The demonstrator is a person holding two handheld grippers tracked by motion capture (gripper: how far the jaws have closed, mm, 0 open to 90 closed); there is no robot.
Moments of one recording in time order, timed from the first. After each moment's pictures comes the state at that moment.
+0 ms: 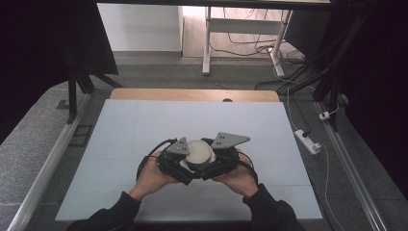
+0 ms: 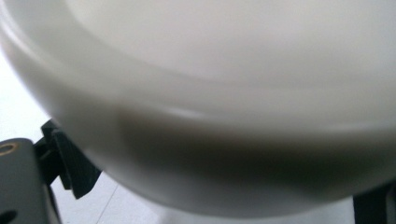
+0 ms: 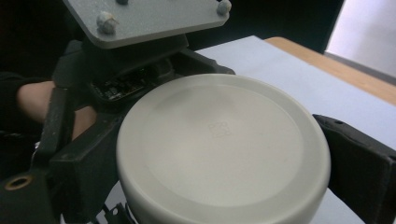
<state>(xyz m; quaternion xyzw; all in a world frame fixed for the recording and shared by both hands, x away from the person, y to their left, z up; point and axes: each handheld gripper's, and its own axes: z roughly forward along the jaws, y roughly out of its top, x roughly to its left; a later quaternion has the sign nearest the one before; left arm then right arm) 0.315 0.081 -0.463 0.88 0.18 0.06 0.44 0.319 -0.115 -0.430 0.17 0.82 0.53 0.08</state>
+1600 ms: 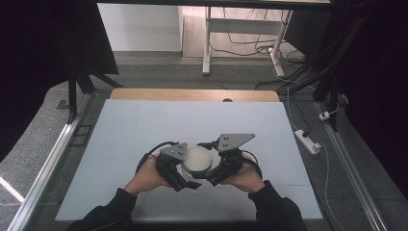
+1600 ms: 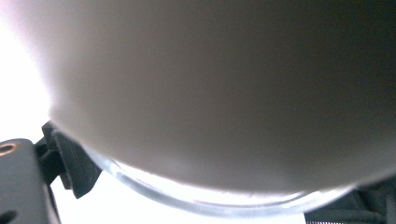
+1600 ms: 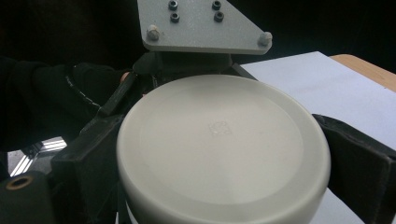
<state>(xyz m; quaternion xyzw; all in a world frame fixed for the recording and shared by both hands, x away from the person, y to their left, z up) 0.316 0.089 -0.465 0.88 0.07 -0.02 0.46 0.320 -0.126 -0.425 0.07 0.82 0.57 0.00</state>
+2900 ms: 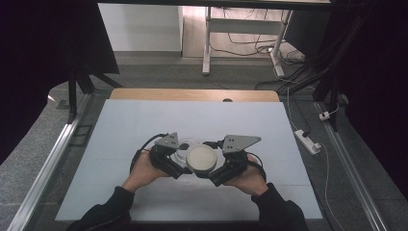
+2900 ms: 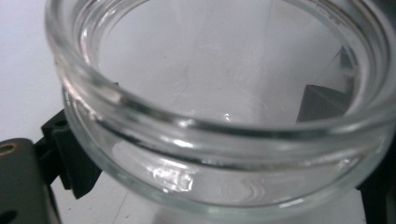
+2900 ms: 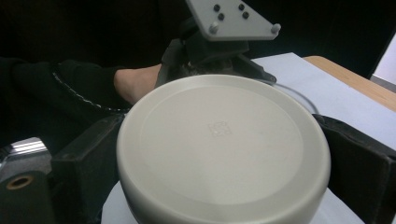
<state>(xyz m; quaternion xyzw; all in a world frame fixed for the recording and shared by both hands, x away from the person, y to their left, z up) 0.338 0.113 -0.471 0.87 0.18 0.04 0.46 0.311 -0.136 -0.419 0.09 0.82 0.56 0.05</state>
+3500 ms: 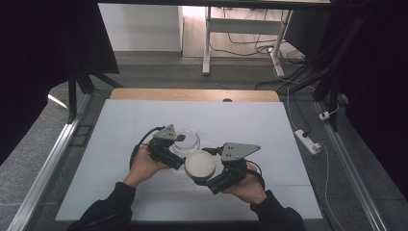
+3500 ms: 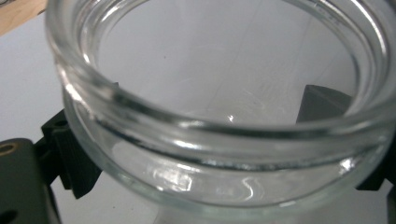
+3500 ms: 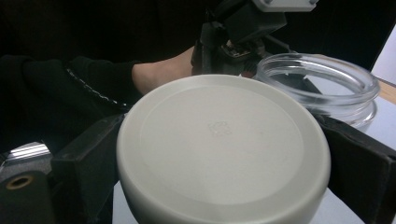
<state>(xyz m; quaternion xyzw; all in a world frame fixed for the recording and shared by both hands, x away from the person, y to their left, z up) 0.352 0.117 -0.465 0.85 0.22 0.07 0.47 0.293 -0.135 -0.427 0.10 0.82 0.57 0.05</state>
